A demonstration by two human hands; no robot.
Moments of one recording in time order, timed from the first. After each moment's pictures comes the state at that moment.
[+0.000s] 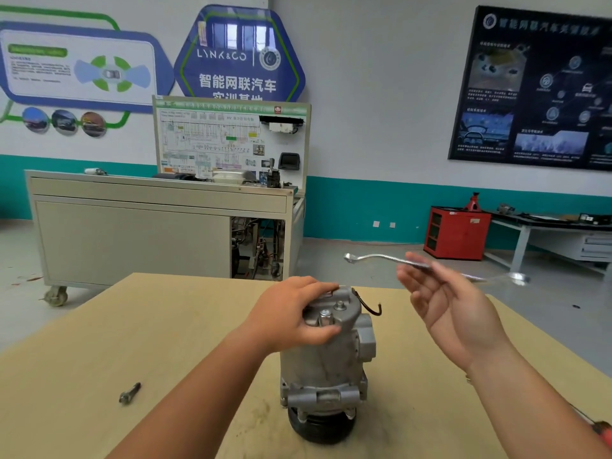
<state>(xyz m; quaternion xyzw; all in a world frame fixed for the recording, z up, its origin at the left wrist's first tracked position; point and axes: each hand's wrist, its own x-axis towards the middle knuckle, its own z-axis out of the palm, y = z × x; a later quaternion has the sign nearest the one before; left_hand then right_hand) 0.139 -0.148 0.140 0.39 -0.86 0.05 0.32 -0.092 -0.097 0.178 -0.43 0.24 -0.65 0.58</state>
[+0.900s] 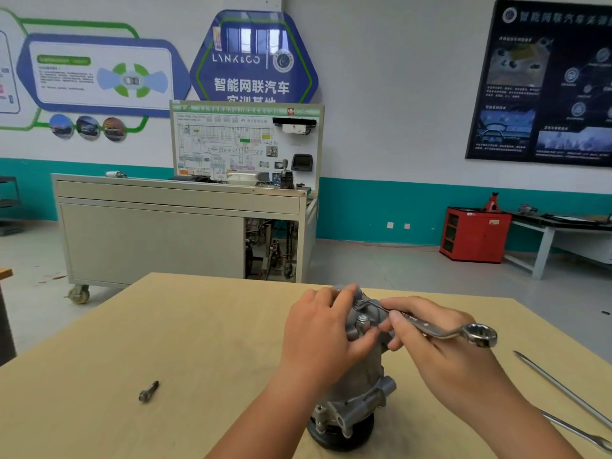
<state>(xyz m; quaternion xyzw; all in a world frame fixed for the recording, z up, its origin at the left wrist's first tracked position) 0.096 -0.113 0.123 0.51 -0.74 0.20 0.40 -0.058 -0.061 0.156 -0.76 0.41 -0.50 0.11</state>
